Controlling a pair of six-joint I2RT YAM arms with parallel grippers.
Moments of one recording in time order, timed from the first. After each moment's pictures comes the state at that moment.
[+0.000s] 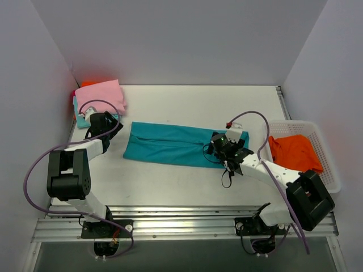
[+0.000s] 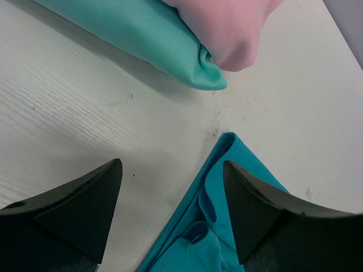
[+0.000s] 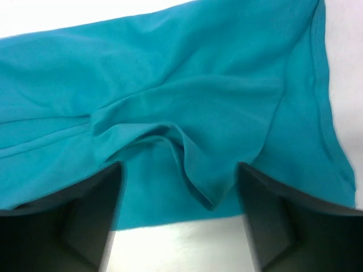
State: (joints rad) left arm 0.03 1.67 0.85 0.25 -0.12 -0.72; right arm 0.60 1.36 0.69 -0.19 0.57 0.71
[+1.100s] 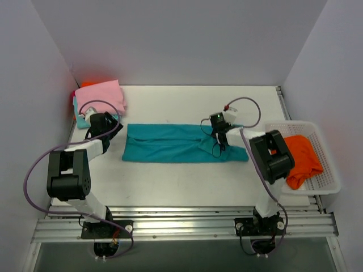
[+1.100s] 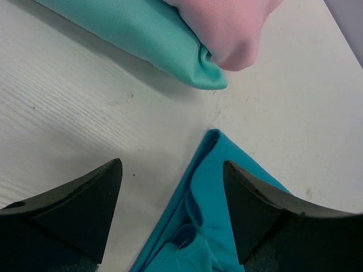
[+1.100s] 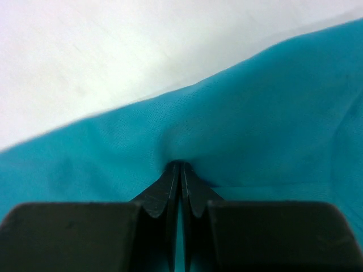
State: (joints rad) left arm 0.03 1.67 0.85 0.25 -0.12 -0.72; right arm 0.40 1.83 0.97 -0.03 0.47 0.68
